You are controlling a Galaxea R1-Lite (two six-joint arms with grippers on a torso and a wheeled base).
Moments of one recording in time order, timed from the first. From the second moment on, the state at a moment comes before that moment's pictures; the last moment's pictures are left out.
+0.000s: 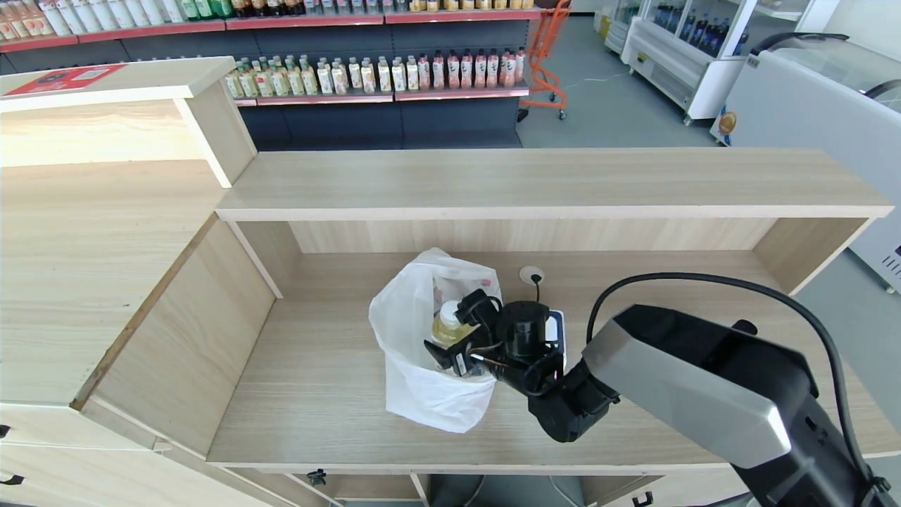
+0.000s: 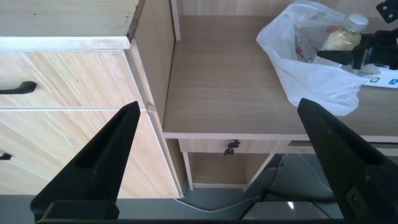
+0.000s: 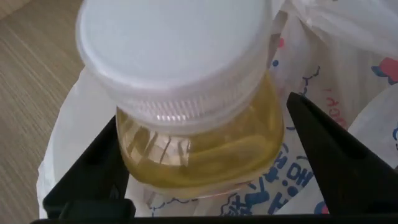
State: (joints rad) left arm 0.00 0.00 0.00 0.00 0.00 0.00; right arm 0.62 2.57 -1.33 -1.10 0.09 -0.16
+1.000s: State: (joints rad) left arm 0.00 0.00 0.00 0.00 0.00 0.00; right arm 0.28 1.68 -0.70 -0.67 0.21 0.08
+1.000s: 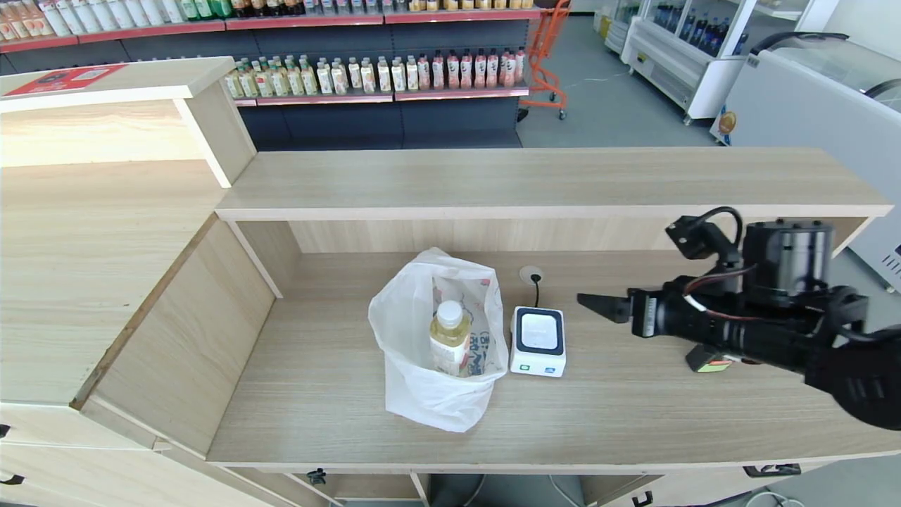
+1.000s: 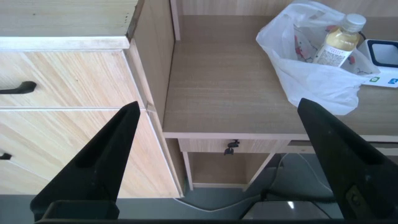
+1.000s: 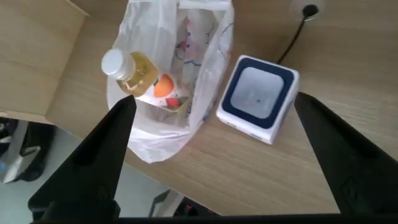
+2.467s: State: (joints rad) left arm 0.00 0.00 0.00 0.00 0.00 0.00; right arm 0.01 1.27 -0.44 -0.37 0.15 0.11
